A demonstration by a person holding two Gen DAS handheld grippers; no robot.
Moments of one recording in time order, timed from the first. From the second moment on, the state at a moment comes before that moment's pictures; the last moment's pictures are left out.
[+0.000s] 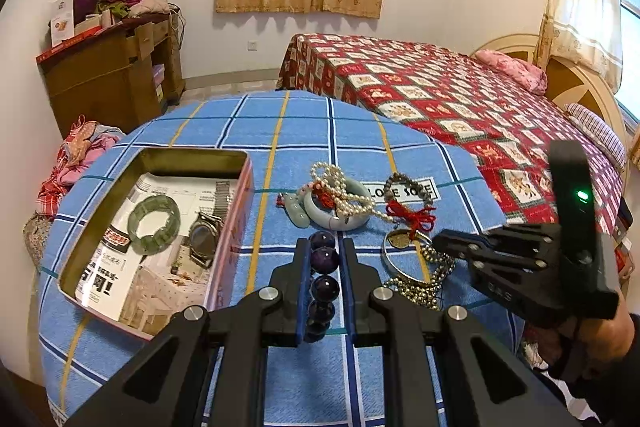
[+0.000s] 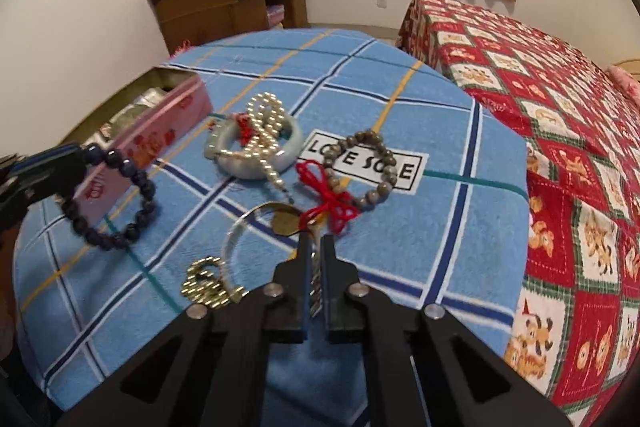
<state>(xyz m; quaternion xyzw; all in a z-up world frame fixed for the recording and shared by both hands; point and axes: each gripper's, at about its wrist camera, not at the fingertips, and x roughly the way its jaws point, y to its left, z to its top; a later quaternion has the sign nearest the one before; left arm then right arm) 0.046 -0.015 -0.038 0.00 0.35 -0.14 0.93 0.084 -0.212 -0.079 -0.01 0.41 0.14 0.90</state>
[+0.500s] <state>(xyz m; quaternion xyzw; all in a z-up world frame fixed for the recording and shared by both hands) 0.041 -0.004 -0.026 -0.01 0.34 -0.14 0.93 0.103 -0.210 -0.076 -0.05 0.44 0.13 0.89</state>
